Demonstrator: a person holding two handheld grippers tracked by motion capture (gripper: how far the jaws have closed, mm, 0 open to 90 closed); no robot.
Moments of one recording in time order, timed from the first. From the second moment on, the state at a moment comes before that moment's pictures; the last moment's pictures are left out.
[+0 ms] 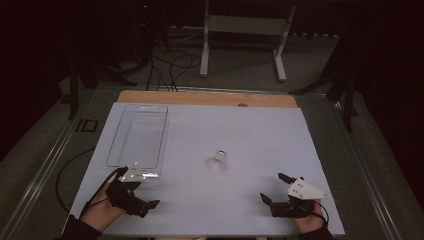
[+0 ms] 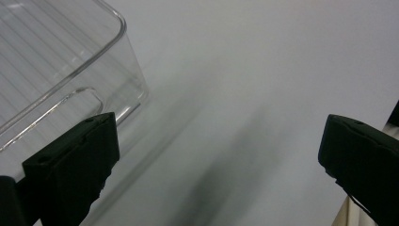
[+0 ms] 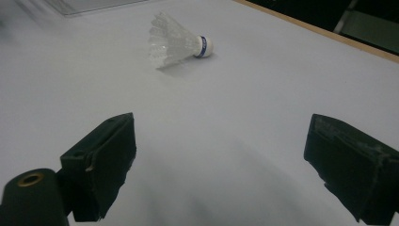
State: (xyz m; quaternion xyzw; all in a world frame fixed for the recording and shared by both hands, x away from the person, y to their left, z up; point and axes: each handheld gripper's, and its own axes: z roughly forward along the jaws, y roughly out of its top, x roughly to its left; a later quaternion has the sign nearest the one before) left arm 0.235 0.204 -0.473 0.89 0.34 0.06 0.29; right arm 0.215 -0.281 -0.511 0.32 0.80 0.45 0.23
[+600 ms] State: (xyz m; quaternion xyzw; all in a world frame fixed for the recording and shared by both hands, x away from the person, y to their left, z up) left arm 0.238 0.183 -0.467 0.92 0.33 0.04 0.23; right arm 0.215 -0.281 -0.511 0.32 0.80 0.45 0.23
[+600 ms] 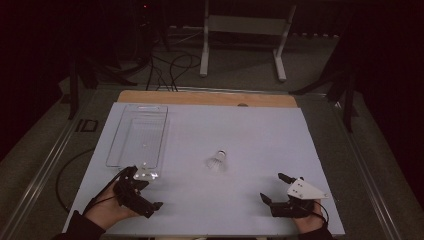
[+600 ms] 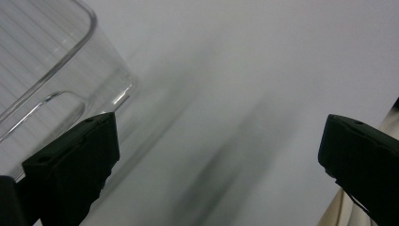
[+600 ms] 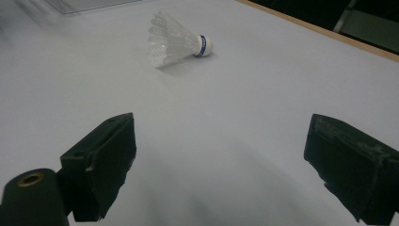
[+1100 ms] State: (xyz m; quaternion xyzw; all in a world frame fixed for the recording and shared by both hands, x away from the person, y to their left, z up) left arm 0.246 0.159 -0.460 0.93 0.30 0.03 0.21; right arm 0.215 -0.281 -0.511 0.32 0.80 0.45 0.23
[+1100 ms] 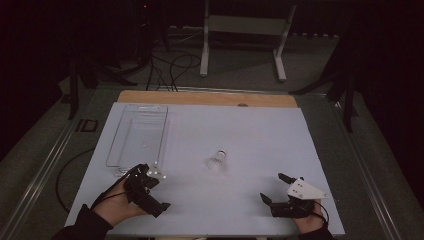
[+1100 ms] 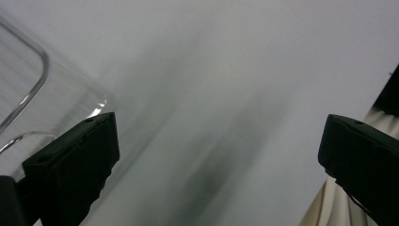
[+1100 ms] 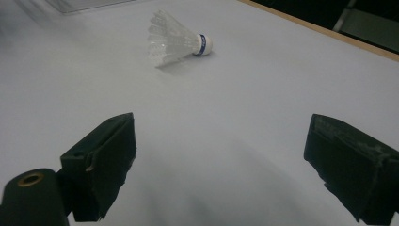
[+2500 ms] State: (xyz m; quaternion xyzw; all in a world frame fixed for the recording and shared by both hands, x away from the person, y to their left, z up) left arm 0.285 0.098 -0.441 0.96 0.24 0.00 0.16; right arm 0.215 -0.281 -0.512 0.32 0.80 0.45 0.22
